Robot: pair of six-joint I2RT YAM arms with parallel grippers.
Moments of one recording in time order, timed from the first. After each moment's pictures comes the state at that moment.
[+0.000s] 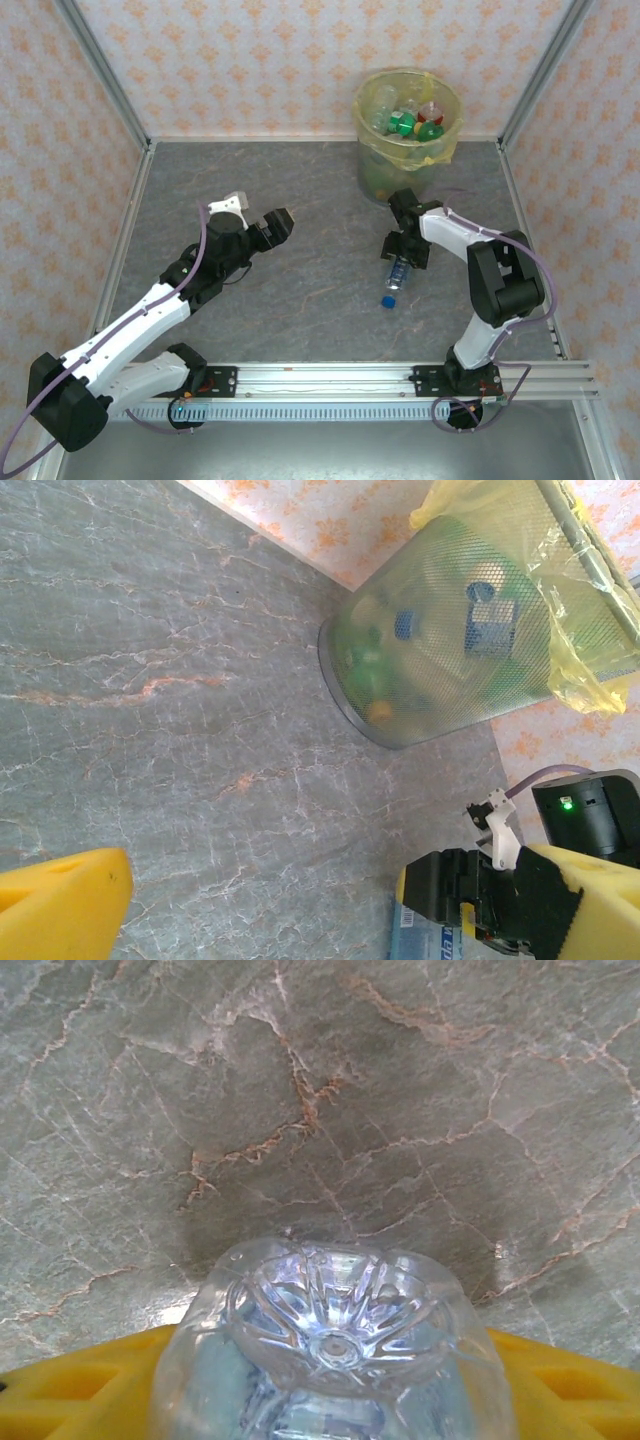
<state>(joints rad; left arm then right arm) -0.53 0.98 0.74 -0.18 -0.11 -0.85 0.33 1.72 1.08 -0.80 0.00 0.60</state>
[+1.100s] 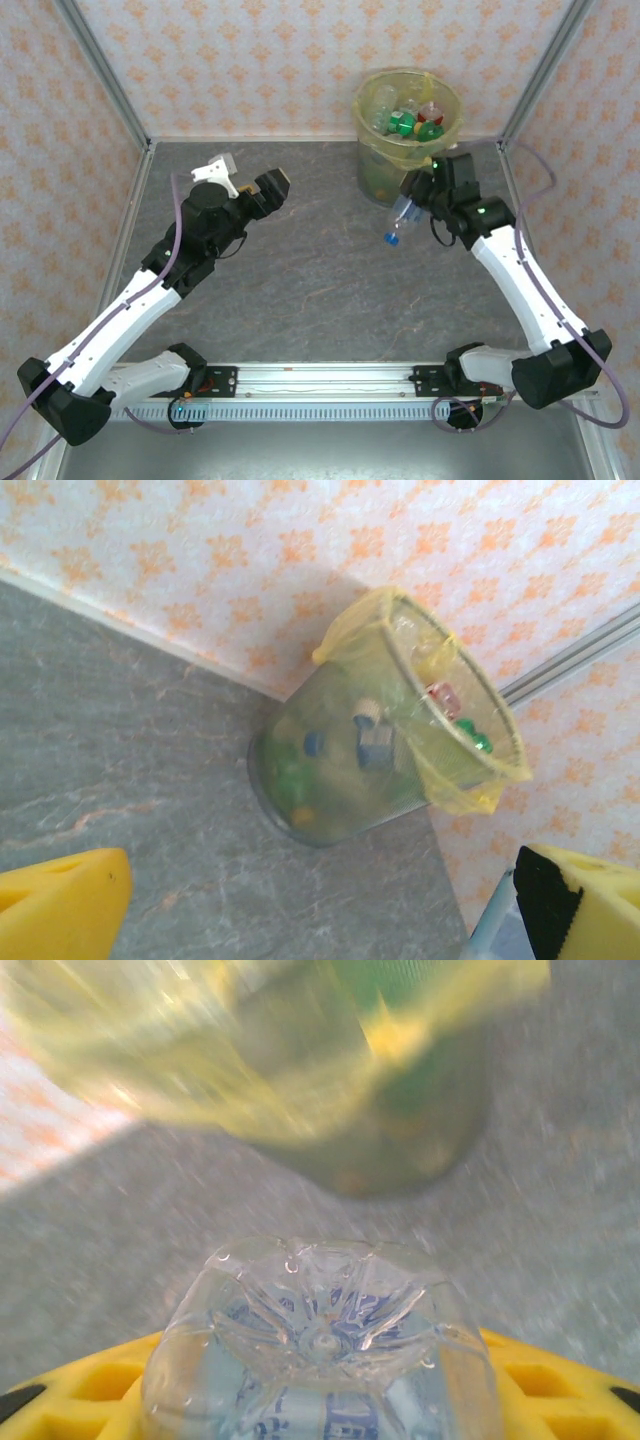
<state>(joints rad) -0.53 1.03 1.06 -0.26 -0.18 -0.80 0.33 1.23 1.31 -0.72 0.14 0.67</state>
